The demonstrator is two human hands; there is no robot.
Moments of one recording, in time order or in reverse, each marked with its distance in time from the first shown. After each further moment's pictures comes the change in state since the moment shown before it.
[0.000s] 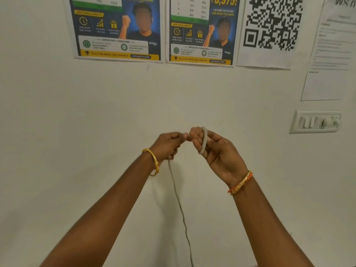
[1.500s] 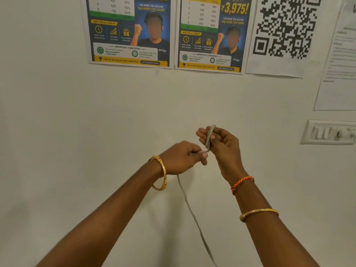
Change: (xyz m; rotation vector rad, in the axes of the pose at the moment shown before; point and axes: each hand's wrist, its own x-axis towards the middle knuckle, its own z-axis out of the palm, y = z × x) left_hand -0.035 0.034 0.019 0.597 -0.170 0.156; right_hand 0.028 0.000 -0.005 -0.501 0.190 -0.281
